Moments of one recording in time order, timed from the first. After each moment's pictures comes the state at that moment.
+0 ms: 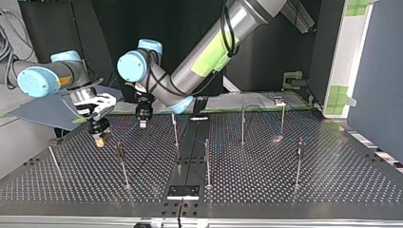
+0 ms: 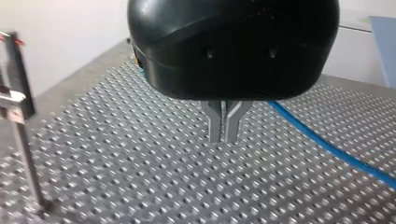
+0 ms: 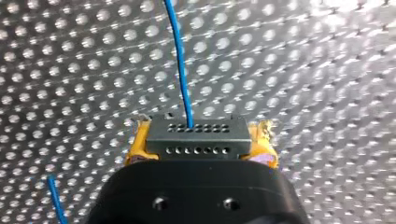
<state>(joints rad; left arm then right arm) -0.77 -2.34 -1.03 -2.94 -2.09 -1.82 1.77 -1.20 1.52 -0.28 1.18 1.75</state>
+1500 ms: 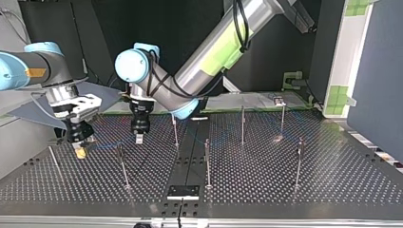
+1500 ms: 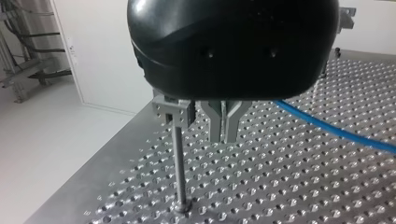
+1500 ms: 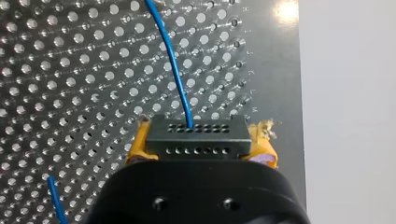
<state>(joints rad) -0.75 -2.26 -1.03 -2.83 -2.13 -1.83 1.77 -1.33 1.48 -0.21 1.18 1.76</state>
